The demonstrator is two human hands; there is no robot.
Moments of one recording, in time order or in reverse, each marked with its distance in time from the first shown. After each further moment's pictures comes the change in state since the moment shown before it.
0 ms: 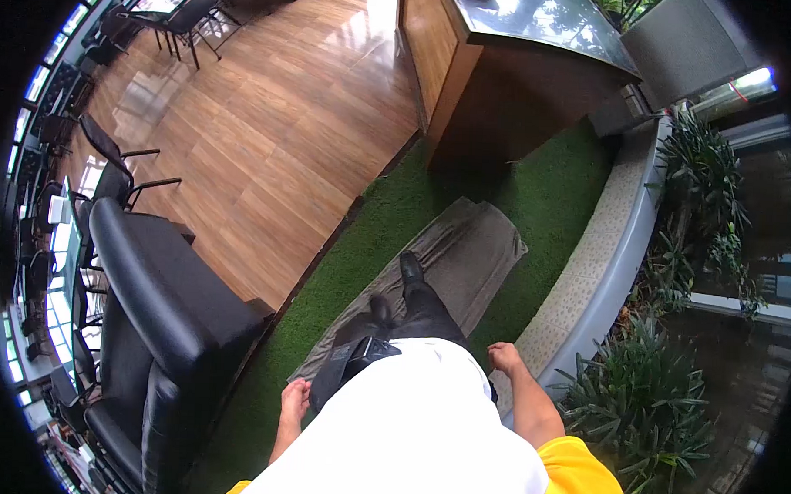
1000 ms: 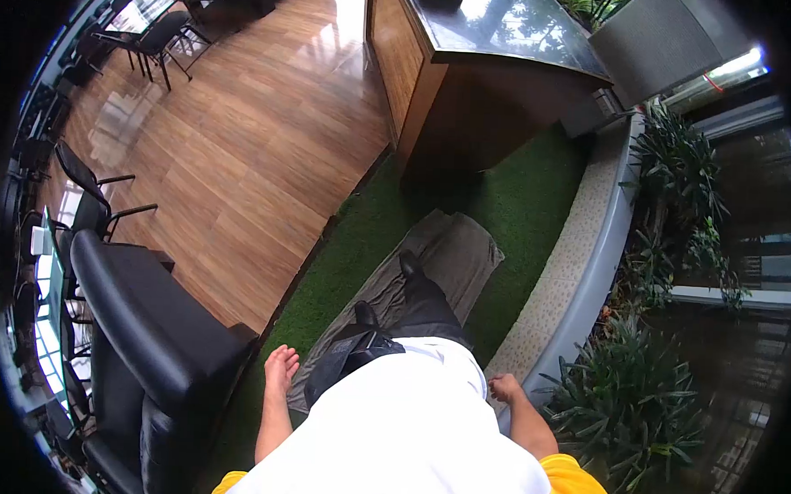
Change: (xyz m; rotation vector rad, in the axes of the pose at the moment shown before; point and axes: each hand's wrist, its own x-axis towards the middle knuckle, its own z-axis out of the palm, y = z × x) left_hand 0.041 0.124 0.096 -0.124 -0.134 0.215; right_hand -0.039 0.036 -0.034 -0.032 0.046 0.204
